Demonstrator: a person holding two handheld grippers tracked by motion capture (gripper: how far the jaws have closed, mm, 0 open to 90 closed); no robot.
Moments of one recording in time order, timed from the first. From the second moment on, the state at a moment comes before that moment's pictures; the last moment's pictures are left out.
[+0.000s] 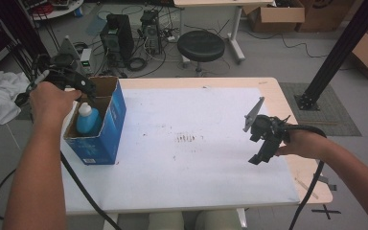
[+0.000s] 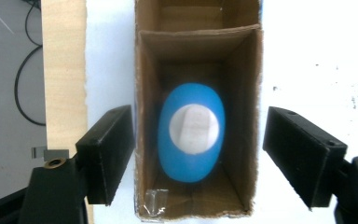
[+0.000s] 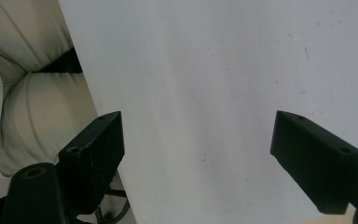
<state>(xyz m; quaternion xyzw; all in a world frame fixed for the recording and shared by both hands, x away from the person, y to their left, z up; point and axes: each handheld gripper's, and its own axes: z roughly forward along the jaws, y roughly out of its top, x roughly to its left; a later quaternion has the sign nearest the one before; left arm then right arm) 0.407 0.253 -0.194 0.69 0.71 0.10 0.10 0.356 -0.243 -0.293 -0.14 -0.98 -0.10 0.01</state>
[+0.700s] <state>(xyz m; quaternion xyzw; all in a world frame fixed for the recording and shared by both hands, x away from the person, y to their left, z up) 0.404 0.194 -0.173 0.73 0.66 0.12 0.12 0.348 -0.239 -0.288 -0.13 -0.99 -0.11 0.01</state>
